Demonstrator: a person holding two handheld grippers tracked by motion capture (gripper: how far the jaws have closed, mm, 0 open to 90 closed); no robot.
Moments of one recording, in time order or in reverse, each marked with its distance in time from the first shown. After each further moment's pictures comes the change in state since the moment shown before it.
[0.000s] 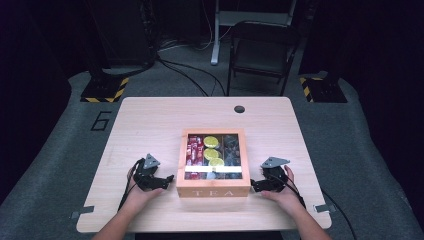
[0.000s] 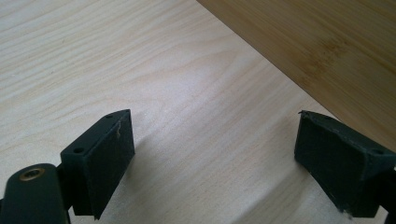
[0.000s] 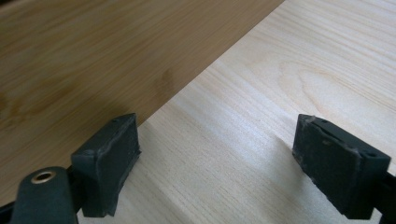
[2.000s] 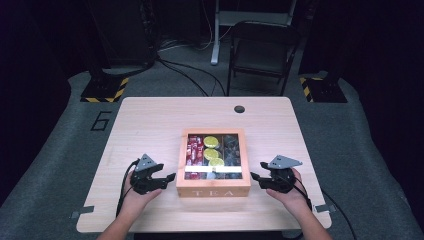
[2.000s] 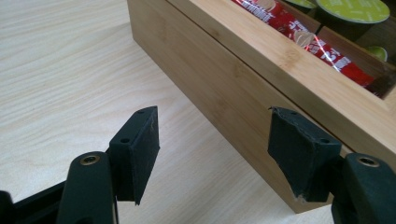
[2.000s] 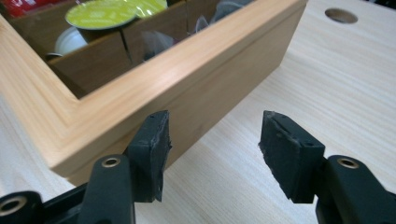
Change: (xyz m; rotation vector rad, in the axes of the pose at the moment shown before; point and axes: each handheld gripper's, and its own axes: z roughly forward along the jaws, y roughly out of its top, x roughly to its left) left arm -0.027 0.019 -0.046 -0.125 -0.101 -0.066; right arm 0.020 0.024 -0.055 -0.136 -0.001 -0.033
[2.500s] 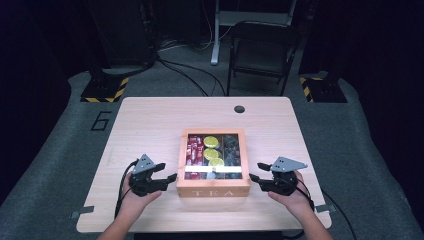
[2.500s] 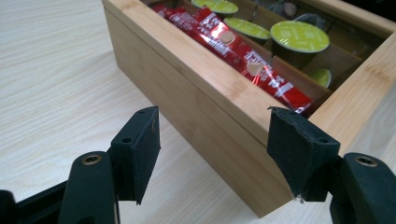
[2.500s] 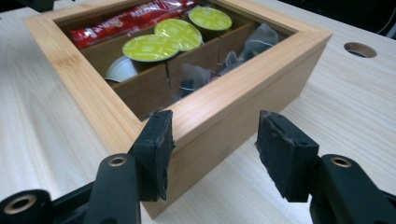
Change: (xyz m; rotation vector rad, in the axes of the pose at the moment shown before) left arm -0.015 0.012 -0.018 -0.061 -0.042 0.023; right arm 0.009 0.008 -0.017 -0.086 0.090 -0.042
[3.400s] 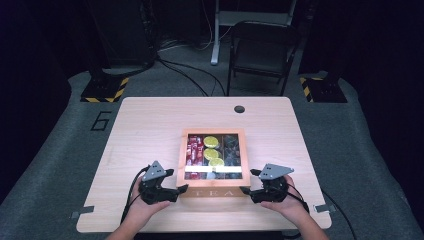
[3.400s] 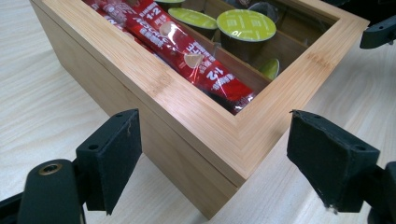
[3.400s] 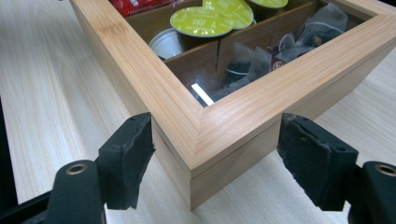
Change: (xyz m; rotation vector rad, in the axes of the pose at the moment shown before) left arm -0.029 -0.006 0.013 0.035 -0.090 0.035; right arm 0.024 -0.003 0.016 0.091 0.087 -0.076
